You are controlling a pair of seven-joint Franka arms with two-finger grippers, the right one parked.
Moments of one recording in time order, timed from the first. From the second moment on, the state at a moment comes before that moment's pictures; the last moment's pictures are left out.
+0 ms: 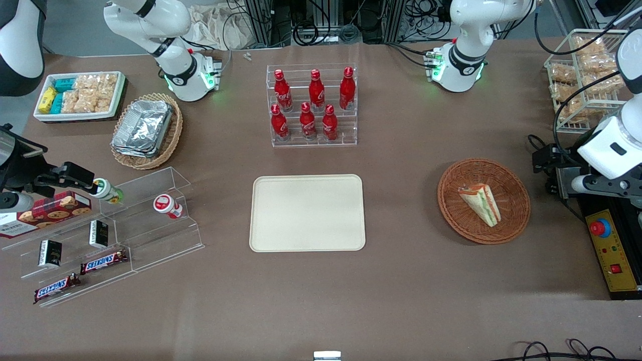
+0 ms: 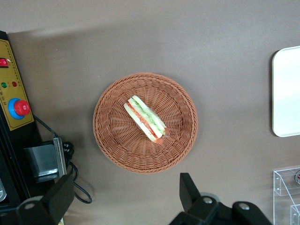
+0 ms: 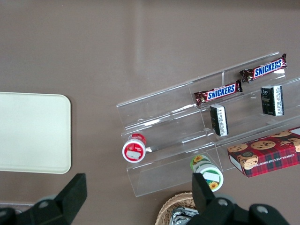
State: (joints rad) arm 0.16 0.13 -0.23 -1.52 0.04 1.59 0.09
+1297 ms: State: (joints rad) arm 0.17 0.10 -0.20 -2.02 0.07 2.06 -0.44
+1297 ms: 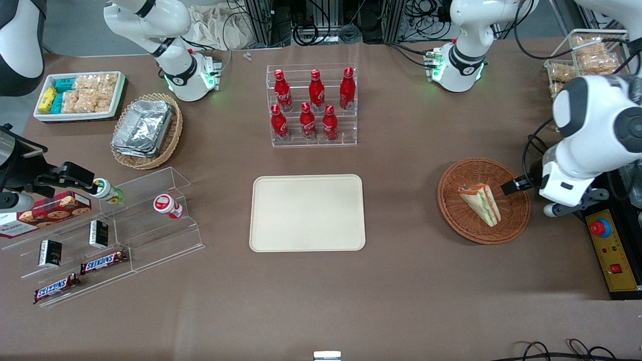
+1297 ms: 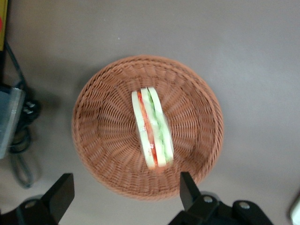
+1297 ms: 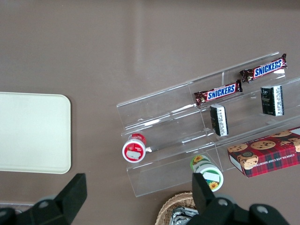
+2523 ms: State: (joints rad) arm 0.16 0.20 -0.19 -2.24 0.07 2.40 -0.79
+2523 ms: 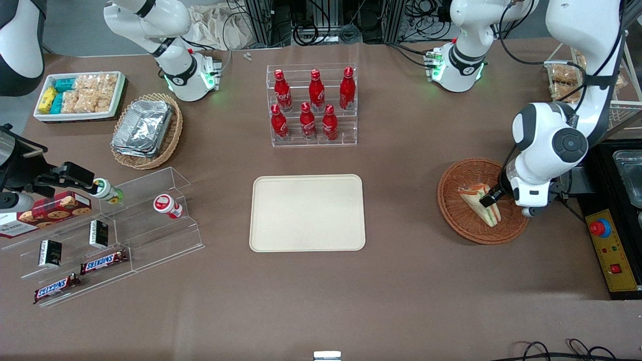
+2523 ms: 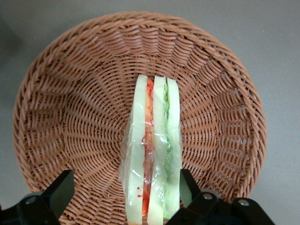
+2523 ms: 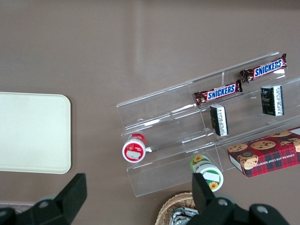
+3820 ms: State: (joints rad) arm 0.16 0.26 -0.19 -2.33 0.07 2.57 -0.81
